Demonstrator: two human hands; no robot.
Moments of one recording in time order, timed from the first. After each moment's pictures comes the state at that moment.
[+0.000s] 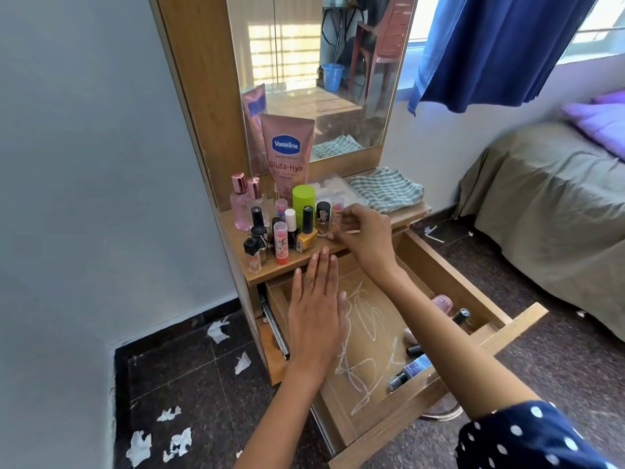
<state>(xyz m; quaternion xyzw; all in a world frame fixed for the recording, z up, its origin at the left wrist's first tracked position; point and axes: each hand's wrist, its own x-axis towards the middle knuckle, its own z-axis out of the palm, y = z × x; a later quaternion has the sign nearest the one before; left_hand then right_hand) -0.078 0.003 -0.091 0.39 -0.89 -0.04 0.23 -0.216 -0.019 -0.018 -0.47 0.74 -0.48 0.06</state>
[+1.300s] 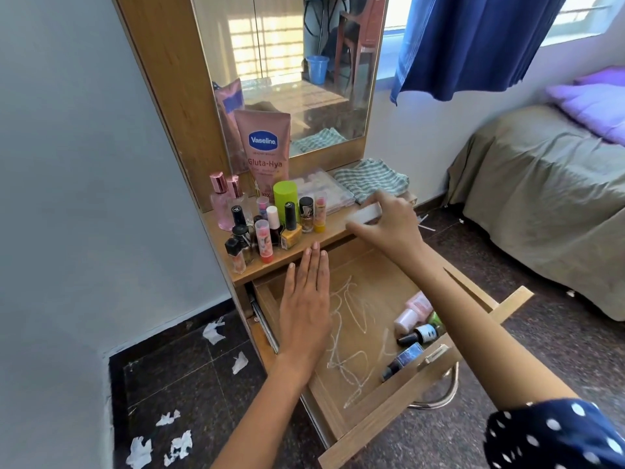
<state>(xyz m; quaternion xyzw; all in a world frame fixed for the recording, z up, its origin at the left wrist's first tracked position) -0.080 0.000 -0.091 0.35 -0.91 -0.01 0.21 -0.261 0.015 -0.008 -0.49 0.78 -0.39 -0.03</state>
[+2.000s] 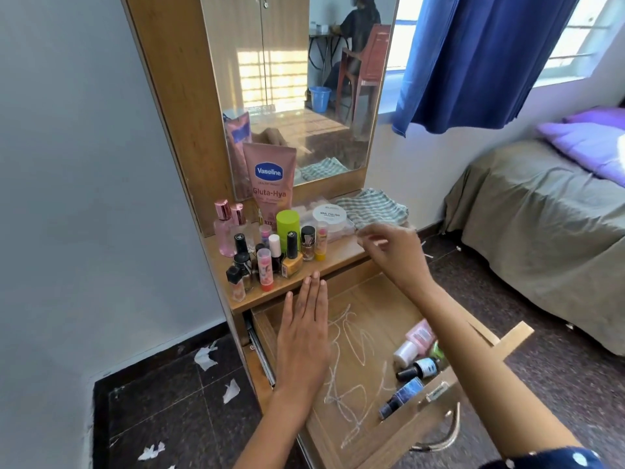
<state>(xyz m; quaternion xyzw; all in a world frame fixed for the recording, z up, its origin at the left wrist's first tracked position) -0.081 0.003 -0.094 0.36 -0.90 -0.02 0.23 -0.279 0.015 -0.011 -0.54 0.74 -0.40 -0.04</state>
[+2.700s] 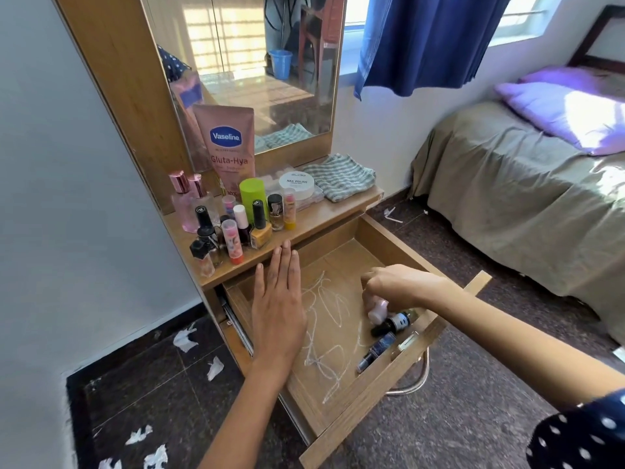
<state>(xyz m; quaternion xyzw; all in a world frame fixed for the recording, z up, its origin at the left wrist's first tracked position) -0.081 0.000 -0.089 0.37 -0.90 -0.04 0.22 -0.284 0.086 -0.042 -0.69 0.66 0.23 0.15</state>
